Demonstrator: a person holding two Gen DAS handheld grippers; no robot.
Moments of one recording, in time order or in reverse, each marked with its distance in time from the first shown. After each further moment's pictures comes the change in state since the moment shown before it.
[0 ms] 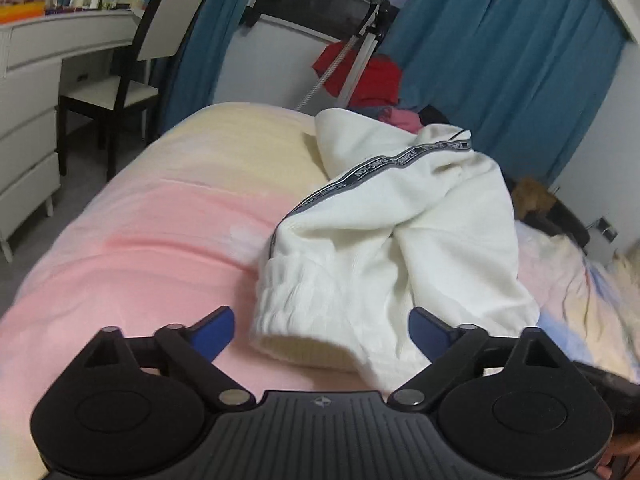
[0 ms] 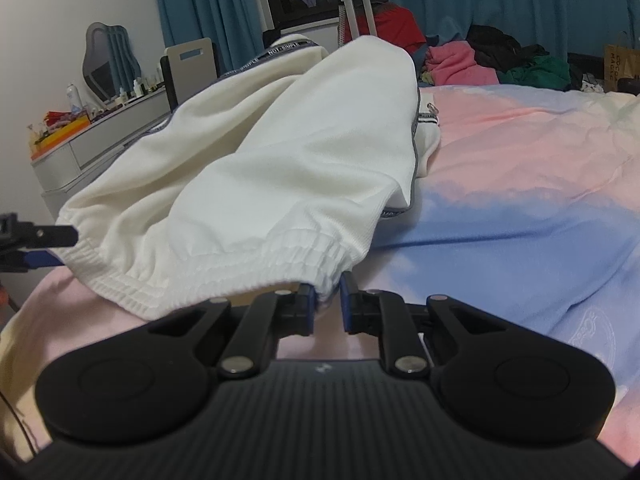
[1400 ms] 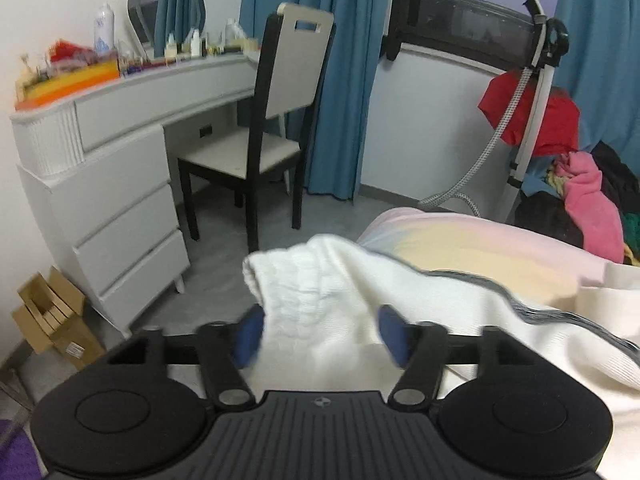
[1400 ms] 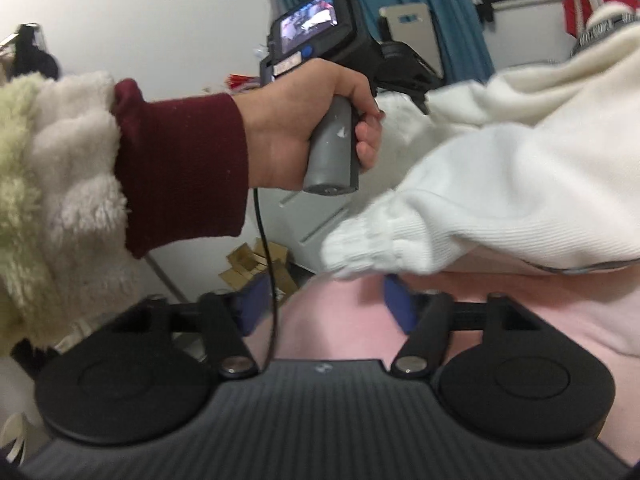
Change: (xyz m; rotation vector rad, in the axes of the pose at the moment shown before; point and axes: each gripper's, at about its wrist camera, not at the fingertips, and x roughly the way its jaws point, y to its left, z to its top) left arm 0.138 0.117 0.217 0.028 -0.108 0.522; right arm 0.110 0.256 0.023 -0.144 0.046 0.598
